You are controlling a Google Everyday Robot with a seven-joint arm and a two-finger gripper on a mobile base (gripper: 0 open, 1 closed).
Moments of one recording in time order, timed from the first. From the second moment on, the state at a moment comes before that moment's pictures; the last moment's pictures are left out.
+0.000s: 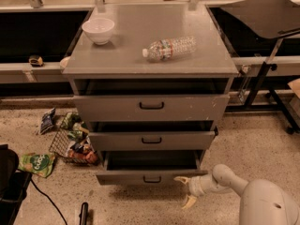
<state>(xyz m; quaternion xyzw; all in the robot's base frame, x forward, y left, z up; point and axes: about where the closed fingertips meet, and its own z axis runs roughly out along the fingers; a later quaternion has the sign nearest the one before) 0.524 -0.156 0.170 -0.67 0.62 0.28 0.31</state>
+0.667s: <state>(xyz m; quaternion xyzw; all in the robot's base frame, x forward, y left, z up) 0.543 -0.172 0.178 -0.65 0.60 0.29 0.36</state>
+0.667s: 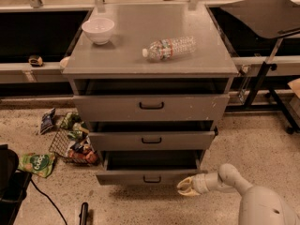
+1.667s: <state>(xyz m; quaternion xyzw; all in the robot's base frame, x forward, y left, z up) 0.582 -0.203 0.179 -0.61 0.62 0.27 0.42</state>
